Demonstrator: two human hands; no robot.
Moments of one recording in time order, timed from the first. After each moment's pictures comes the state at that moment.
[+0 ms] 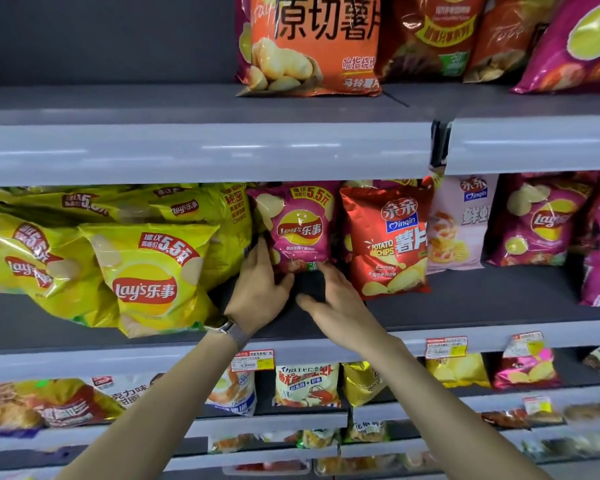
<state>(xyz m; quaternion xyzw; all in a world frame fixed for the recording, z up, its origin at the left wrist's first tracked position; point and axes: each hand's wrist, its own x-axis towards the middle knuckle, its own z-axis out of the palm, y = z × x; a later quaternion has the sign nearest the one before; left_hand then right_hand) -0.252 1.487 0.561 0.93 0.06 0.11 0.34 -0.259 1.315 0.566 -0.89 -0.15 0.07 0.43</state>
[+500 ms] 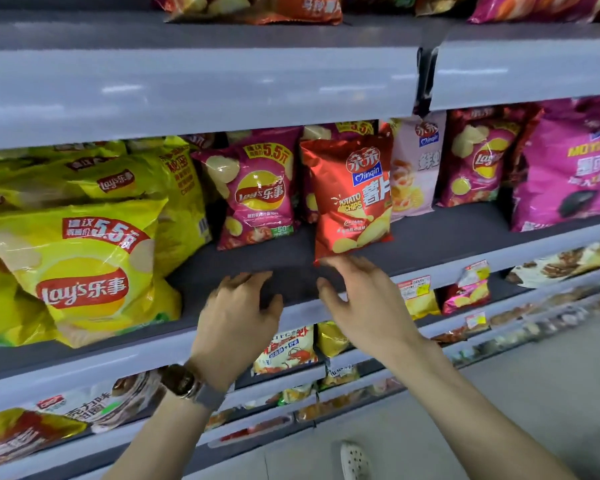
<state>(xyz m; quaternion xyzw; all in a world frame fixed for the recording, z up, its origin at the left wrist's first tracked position) -0.325 1.478 0.554 0.96 -0.04 0.08 0.25 -0.324 1.275 0.566 -0.96 -0.09 -0.12 0.22</state>
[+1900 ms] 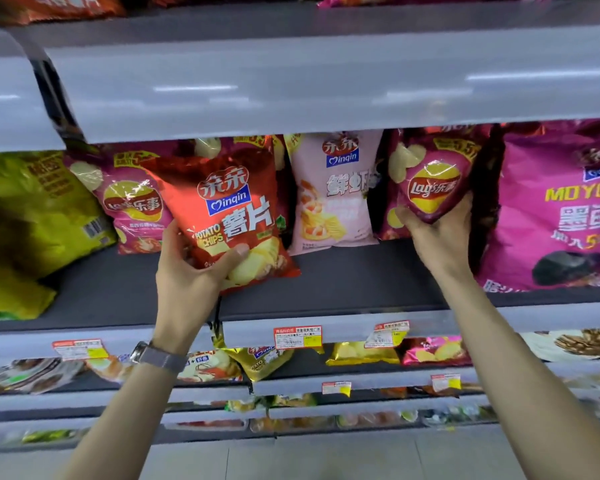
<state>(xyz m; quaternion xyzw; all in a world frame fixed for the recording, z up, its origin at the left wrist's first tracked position) -0.250 1.297 0.567 0.74 0.14 0.25 0.61 -0.106 0.976 0.550 -0.82 0.06 -0.20 0.53</state>
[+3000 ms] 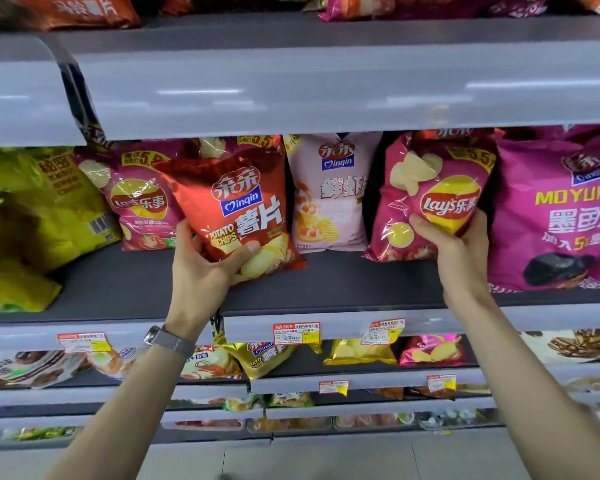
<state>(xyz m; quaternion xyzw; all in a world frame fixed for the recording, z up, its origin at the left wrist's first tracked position) -0.246 1.286 0.572 0.72 0.14 0.23 0.64 -0.150 0.963 0.565 -0.69 0.06 -0.15 0.70</state>
